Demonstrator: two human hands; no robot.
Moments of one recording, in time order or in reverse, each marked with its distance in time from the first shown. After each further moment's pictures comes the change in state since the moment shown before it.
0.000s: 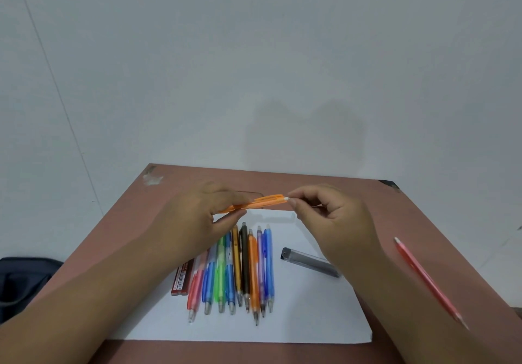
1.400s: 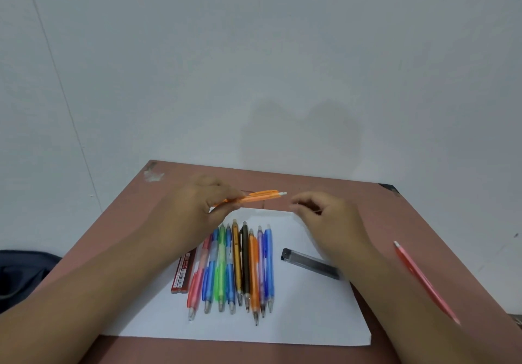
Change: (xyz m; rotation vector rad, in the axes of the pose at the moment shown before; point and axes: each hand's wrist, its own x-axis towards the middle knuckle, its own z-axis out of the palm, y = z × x) left_hand 0.002 -0.012 0.001 -0.011 0.033 -0.094; right_hand 0.016 0.023 0.007 -0.149 -0.093 0.248
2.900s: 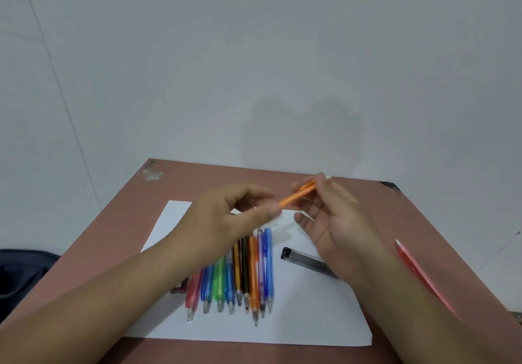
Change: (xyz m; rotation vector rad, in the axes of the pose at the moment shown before) left_hand 0.000 0.065 -0.006 -0.637 -0.188 -0.399; right_hand -0.011 -0.026 -0.003 1.069 -0.089 0.317
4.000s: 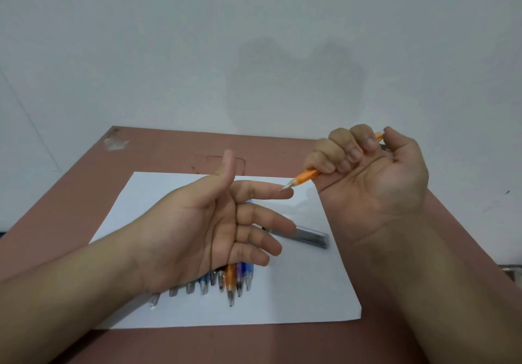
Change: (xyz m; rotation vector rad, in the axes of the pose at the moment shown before) left_hand -0.009 0.005 0.020 -0.946 -0.562 -0.431; right_hand 0.003 -0.022 -0.022 0.711 -0.167 -0.076
